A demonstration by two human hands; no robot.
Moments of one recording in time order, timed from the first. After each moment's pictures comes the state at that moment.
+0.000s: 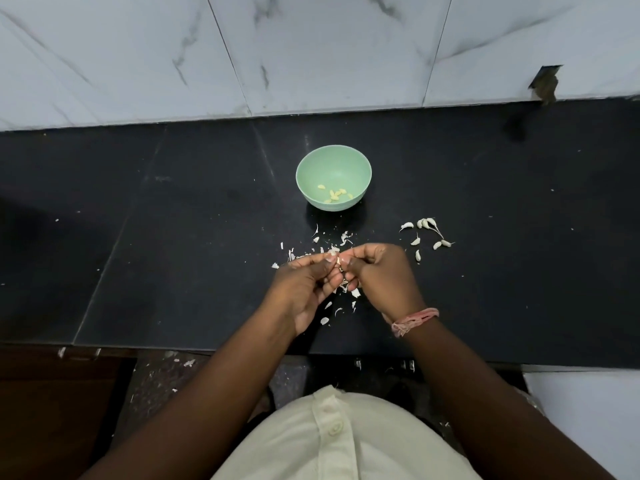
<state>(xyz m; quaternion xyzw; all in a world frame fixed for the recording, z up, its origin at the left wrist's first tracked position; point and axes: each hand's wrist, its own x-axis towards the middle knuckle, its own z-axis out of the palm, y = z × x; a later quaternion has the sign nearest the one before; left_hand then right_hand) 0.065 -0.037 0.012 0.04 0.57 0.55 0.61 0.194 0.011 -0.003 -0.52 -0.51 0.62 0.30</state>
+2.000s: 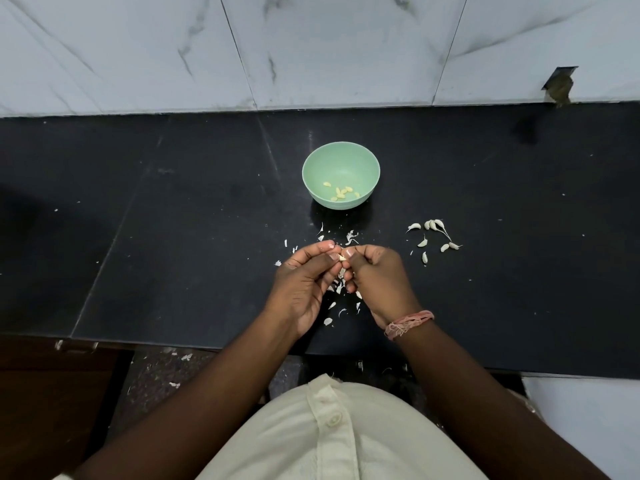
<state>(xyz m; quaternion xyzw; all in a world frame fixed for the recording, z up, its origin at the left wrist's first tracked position) 0.059 -0.037 -0.003 0.04 0.48 0.64 0.60 0.174 0.009 -0.010 -0.53 -0.44 0.65 0.33</state>
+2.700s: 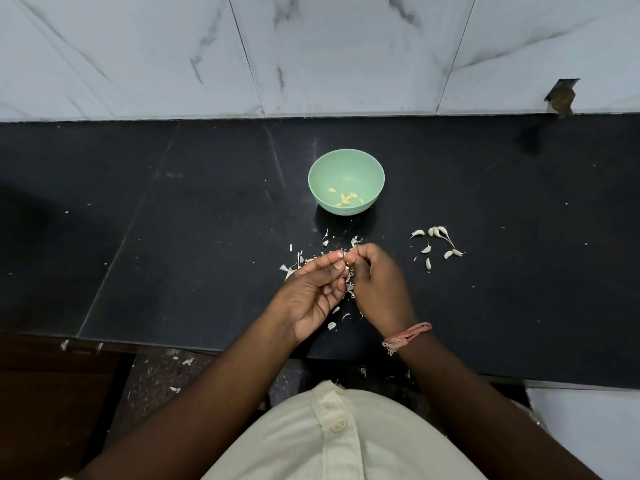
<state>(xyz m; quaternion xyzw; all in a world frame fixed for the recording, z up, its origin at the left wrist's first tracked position) 0.054 -0.040 -0.005 -0.02 0.45 0.59 0.67 0.174 0.002 -0.016 -0.54 -0.63 0.46 0.31</state>
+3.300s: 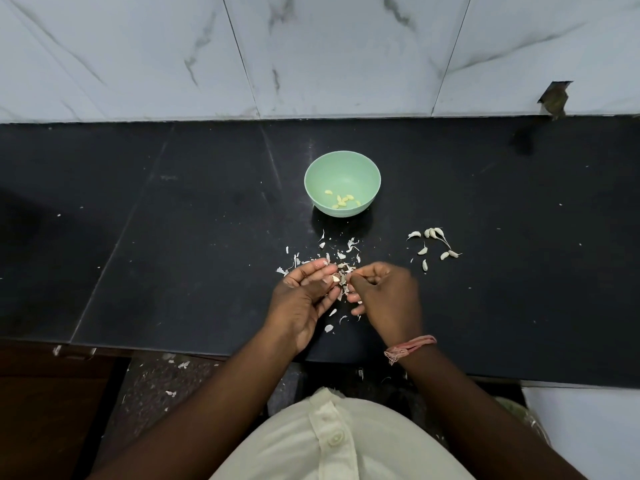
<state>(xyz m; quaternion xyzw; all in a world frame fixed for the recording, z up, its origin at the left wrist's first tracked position) 0.055 -0.050 -0.021 0.02 0.52 0.61 0.60 0.189 -0.006 -0.018 -0.60 -0.54 0.51 0.31</state>
